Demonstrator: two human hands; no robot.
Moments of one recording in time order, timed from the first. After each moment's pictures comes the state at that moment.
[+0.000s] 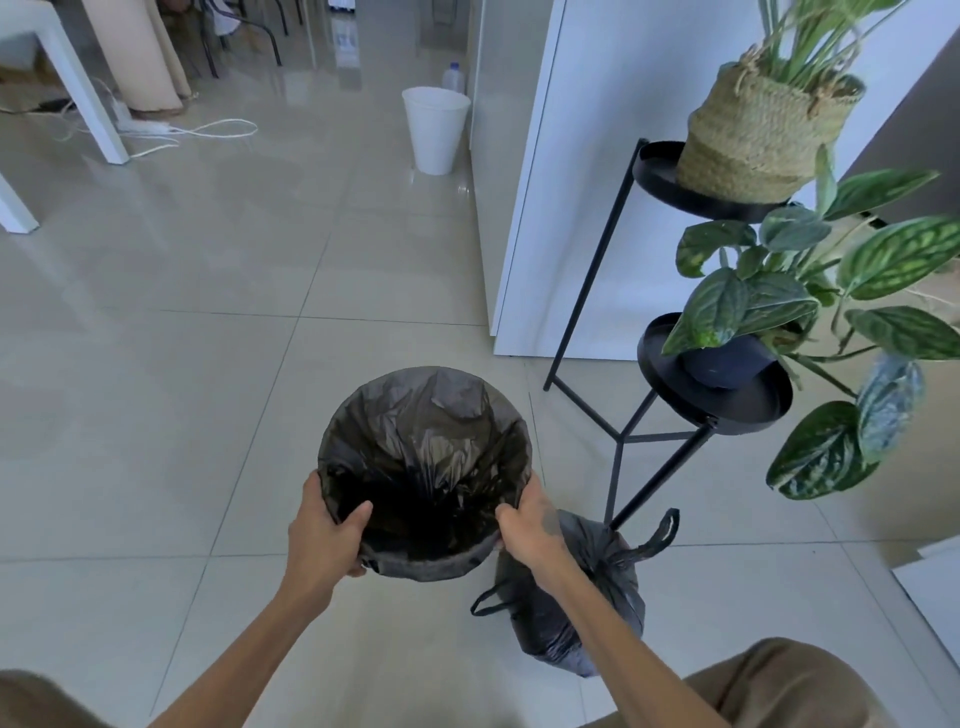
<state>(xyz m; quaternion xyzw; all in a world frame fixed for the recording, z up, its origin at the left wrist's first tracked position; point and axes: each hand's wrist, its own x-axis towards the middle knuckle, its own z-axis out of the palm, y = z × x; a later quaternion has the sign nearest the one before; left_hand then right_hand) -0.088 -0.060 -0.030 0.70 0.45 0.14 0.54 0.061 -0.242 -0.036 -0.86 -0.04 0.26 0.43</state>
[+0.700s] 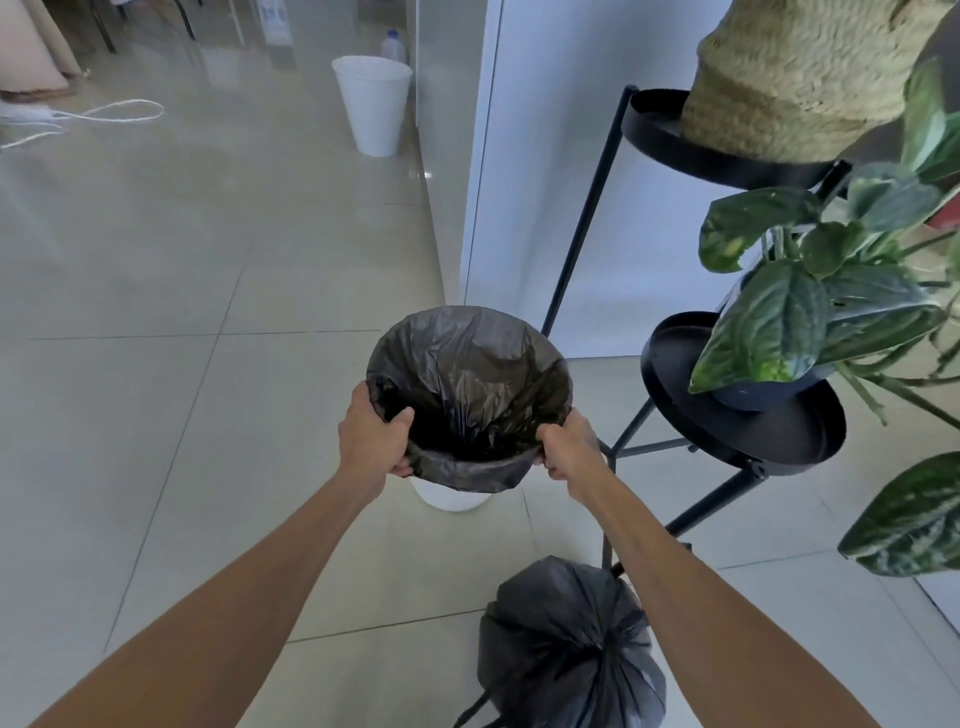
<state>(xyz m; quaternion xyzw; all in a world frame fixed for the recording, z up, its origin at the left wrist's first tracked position) 0.156 -0.017 -0.054 0.70 0.41 0.12 0.57 0.255 -0.225 -0.039 -0.83 0.08 0.23 0.50</state>
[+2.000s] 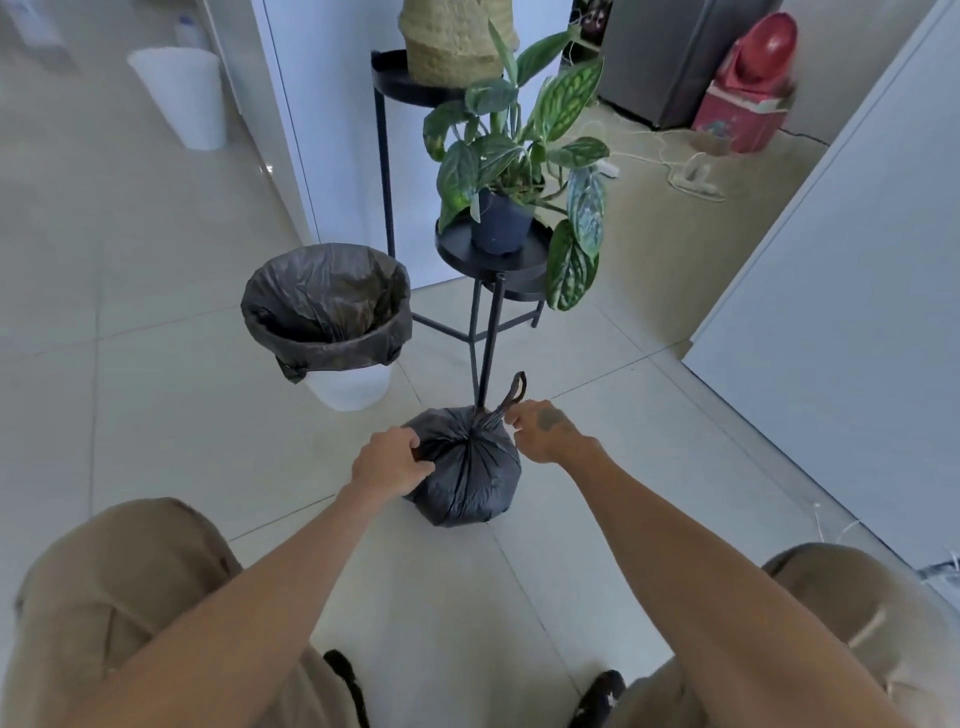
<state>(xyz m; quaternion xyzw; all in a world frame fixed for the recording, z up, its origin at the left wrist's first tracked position) -0.017 -0.214 -0.041 0.93 0.14 -0.14 0.30 0.039 -0.431 0.010 -0.96 -0.09 0.24 0.10</state>
